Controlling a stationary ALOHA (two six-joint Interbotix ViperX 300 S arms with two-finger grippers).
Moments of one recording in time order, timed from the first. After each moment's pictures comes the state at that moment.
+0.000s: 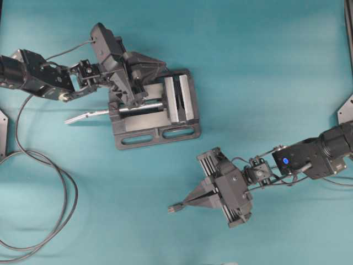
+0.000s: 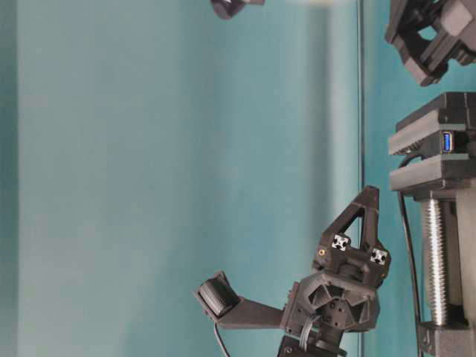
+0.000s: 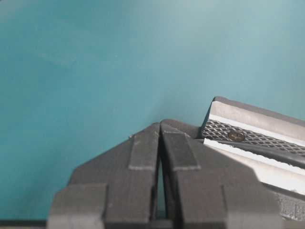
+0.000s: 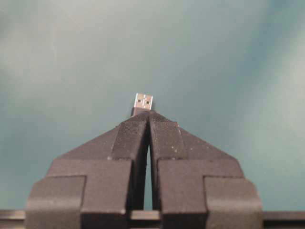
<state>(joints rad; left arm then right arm) 0.28 0.27 0.83 -0.11 -0.78 -0.06 0.28 0.27 0.83 -0.11 -0.78 -0.04</state>
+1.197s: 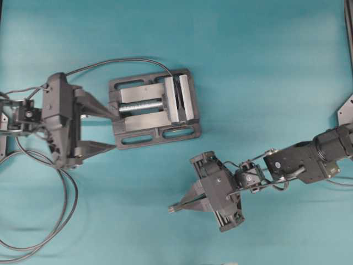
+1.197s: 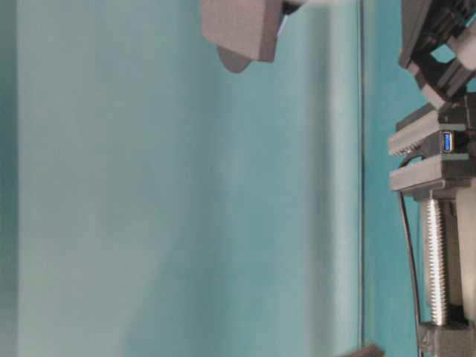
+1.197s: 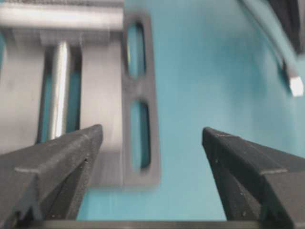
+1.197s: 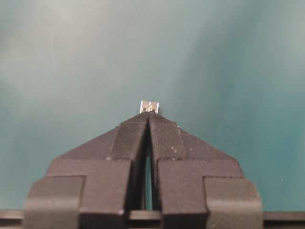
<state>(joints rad) -0.04 -0.37 1.09 -0.07 -0.10 -0.08 0.29 0.28 0.76 -0.09 -0.63 0.05</state>
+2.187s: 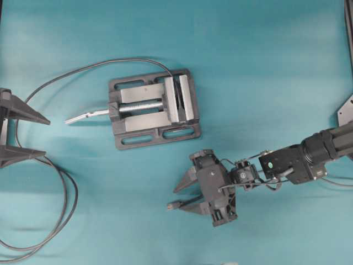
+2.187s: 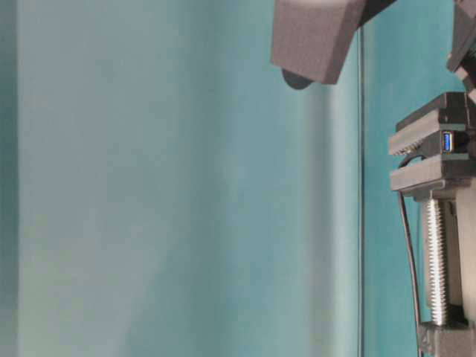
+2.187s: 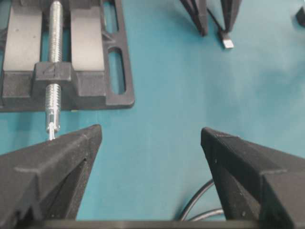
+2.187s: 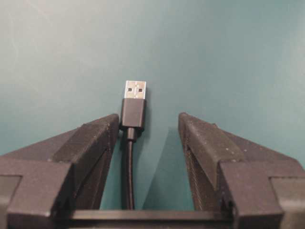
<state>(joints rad) -0.09 -1.17 1.43 -0.08 0.16 -0.10 0.28 0.37 0.75 -0.02 -0.70 0.05</state>
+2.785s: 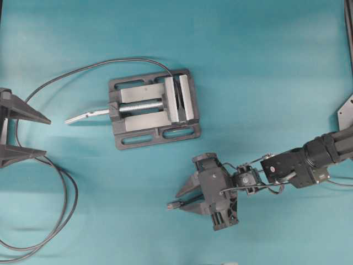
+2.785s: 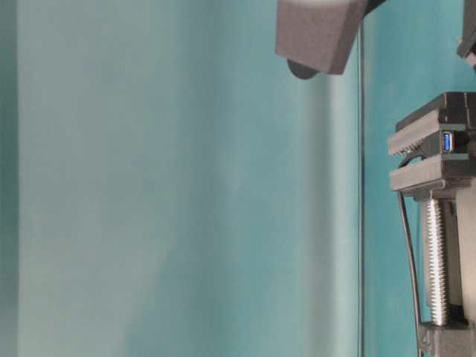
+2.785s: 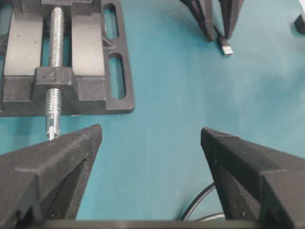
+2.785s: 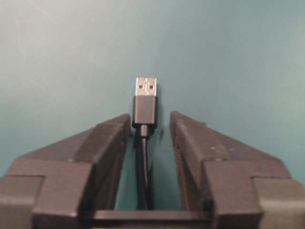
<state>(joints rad) -0.09 -1.17 1.43 -0.08 0.14 -0.10 0.31 0.37 0.75 -0.02 -0.70 0.10</state>
